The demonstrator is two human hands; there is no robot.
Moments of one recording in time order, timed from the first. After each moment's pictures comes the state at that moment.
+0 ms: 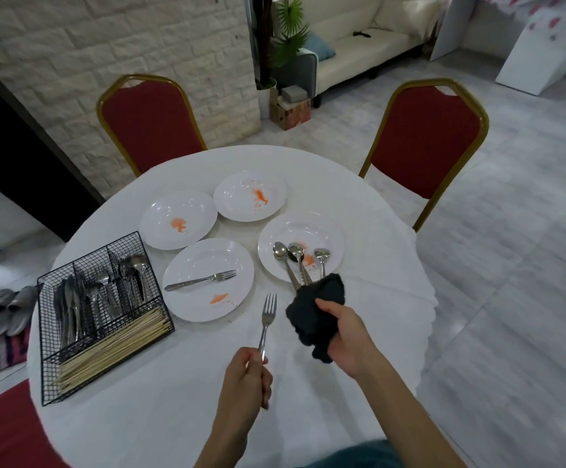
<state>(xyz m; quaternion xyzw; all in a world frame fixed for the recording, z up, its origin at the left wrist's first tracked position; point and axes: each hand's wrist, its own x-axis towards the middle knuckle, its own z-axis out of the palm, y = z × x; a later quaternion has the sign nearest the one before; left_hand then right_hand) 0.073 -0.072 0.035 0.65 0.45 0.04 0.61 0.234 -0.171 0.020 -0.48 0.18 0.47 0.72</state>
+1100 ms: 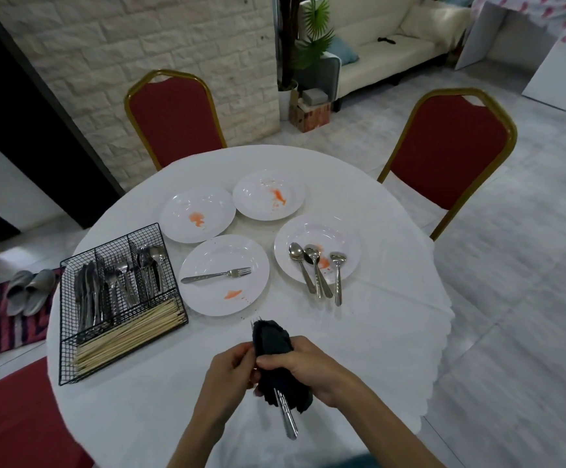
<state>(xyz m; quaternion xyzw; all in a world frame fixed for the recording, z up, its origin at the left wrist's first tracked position) 0.054 -0.032 0.036 0.65 0.44 0.02 0.62 0.176 -0.136 0.034 -0.57 -0.11 0.63 0.52</state>
